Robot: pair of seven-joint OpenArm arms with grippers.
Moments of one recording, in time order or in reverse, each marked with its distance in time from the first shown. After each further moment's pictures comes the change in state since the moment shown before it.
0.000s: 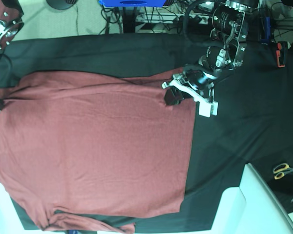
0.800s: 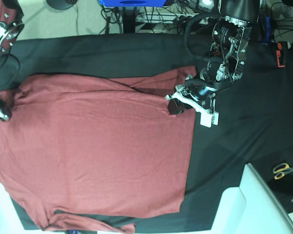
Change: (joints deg) left arm -6.9 0.0 0.0 -7.5 0.0 0.0 -0.2; right arm 1.4 0.2 -4.6 -6.0 0.0 -0.2 11.6
